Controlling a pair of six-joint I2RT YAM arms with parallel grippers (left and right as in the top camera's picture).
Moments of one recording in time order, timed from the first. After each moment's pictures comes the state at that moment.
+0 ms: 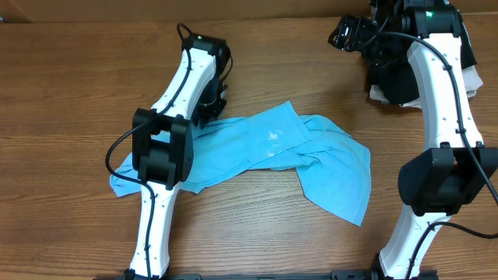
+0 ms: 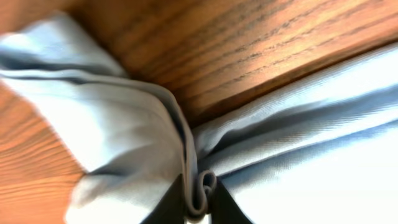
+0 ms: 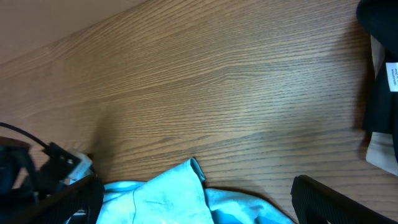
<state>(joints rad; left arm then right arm) -0.28 2.51 2.26 -1.59 -0.14 0.06 0.00 2.09 2.15 -1.13 -0.35 0.28</state>
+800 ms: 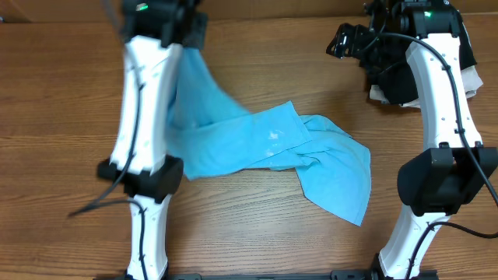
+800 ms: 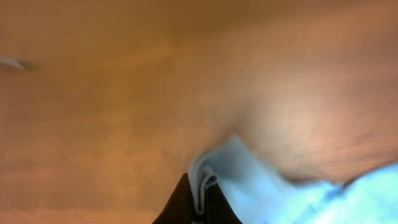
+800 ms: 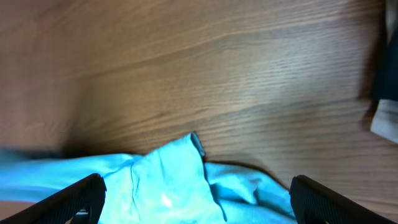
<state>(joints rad) -0.27 2.30 2.98 -1.61 -0.32 -0.06 0.02 2.09 2.15 -1.24 -0.36 0.24</state>
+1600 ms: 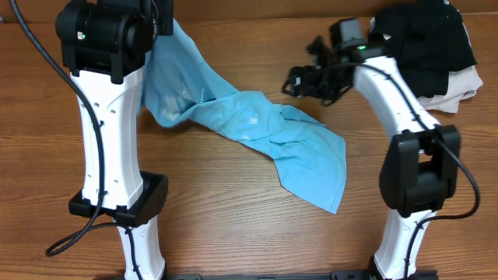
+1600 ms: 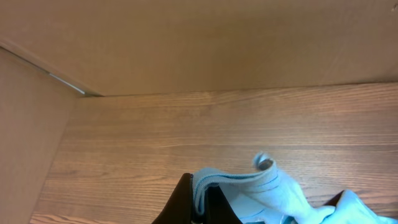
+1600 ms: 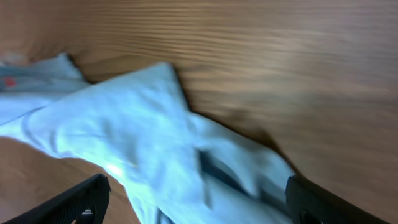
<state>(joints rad) -0.23 2.12 2.96 -1.55 -0.39 -0.06 0.20 2.11 1.76 -0.89 -0.47 0.14</state>
